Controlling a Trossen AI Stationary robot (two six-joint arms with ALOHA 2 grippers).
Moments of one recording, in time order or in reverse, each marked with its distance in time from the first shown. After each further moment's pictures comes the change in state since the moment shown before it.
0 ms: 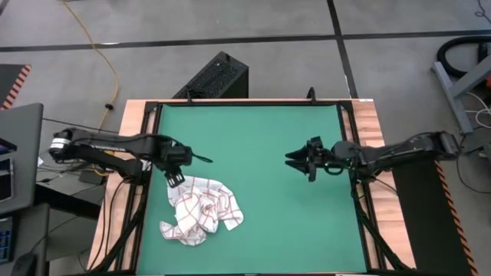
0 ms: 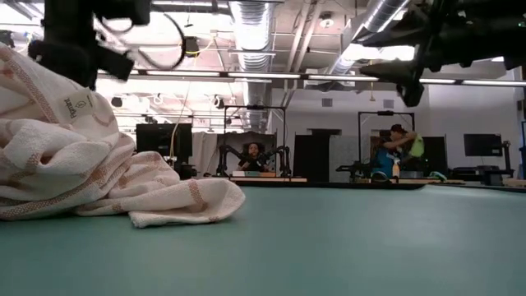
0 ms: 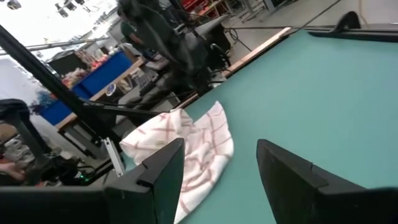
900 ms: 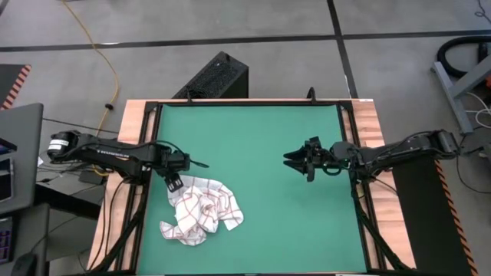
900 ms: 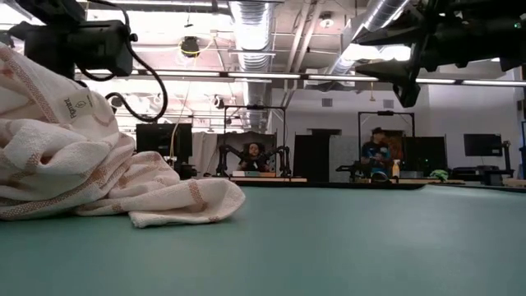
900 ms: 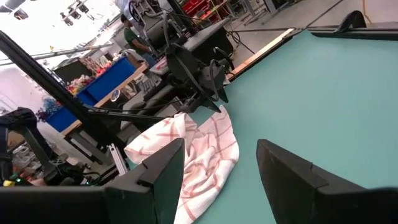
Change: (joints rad) left arm 0.019 -0.027 -0.284 0.229 -0.046 -0.011; right arm -0.002 0.041 0.000 0.056 0.000 0.032
